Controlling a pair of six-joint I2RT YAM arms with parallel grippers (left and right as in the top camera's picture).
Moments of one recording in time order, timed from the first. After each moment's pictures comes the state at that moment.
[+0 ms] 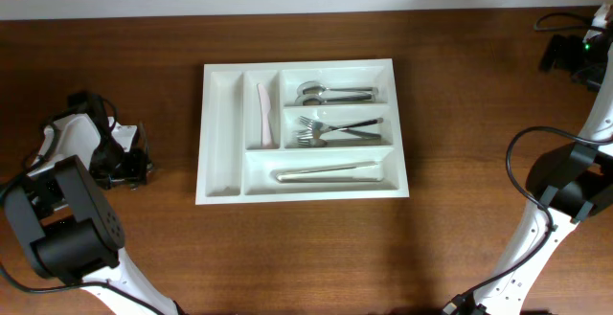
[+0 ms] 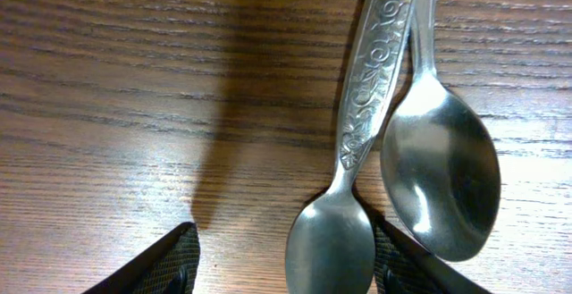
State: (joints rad) left arm 0.39 2.05 1.38 -0.94 -0.09 0.36; right arm -0.49 2.48 2.73 -1.51 -0.02 -0.01
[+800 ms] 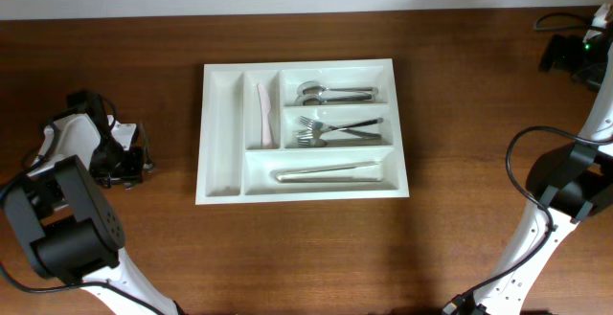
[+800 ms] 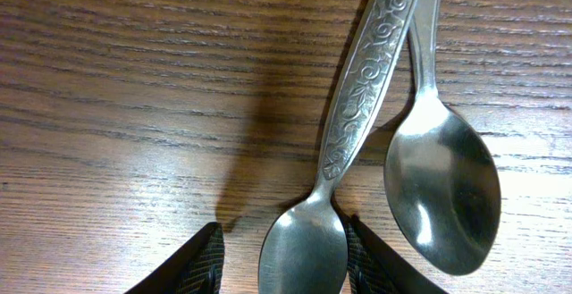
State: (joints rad) left arm 0.39 2.05 1.38 -0.91 -0.09 0.36; right arm -0.49 2.48 2.73 -1.51 -0.02 -0.01
